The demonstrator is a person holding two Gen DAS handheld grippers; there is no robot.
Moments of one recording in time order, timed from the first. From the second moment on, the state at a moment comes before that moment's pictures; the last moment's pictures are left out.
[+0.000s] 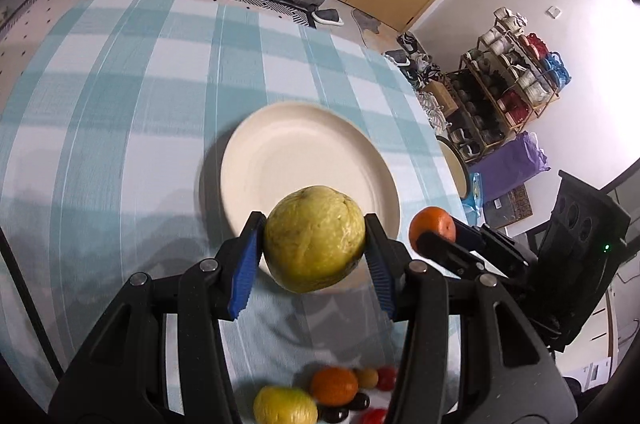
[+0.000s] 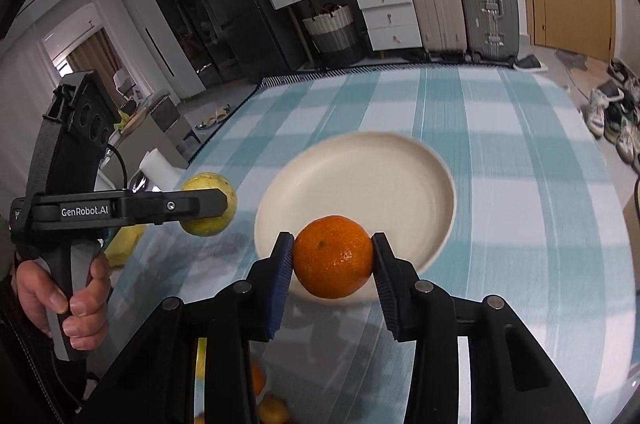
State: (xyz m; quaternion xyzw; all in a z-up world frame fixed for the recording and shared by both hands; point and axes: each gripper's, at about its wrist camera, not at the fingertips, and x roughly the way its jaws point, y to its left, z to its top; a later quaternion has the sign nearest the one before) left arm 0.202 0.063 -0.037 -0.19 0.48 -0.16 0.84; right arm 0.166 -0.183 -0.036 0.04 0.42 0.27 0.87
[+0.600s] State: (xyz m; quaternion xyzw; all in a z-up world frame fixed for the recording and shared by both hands) left arm 0.316 0.033 -0.072 -0.18 0.52 -0.16 0.82; right arm 0.261 -0.170 -0.054 0.04 0.43 0.27 0.86
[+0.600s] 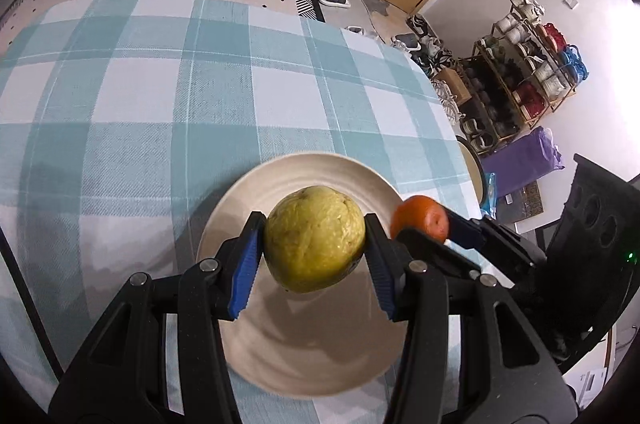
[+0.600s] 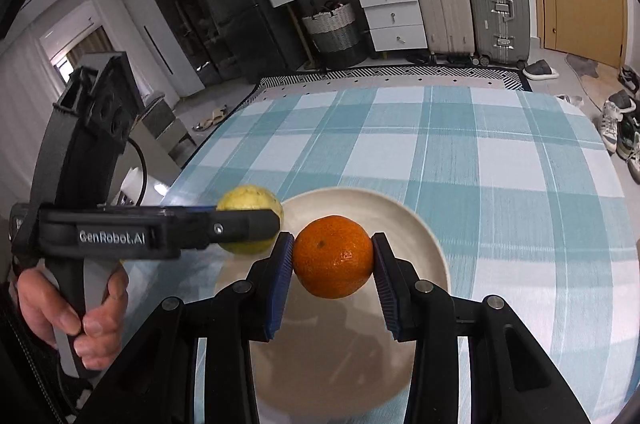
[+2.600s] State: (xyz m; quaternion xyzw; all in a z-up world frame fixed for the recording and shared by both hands) left arm 0.166 0.039 -0.012 -0.12 0.45 -0.09 0.88; right arm 0.160 -0.196 -0.021 0.05 0.37 0.23 0.90
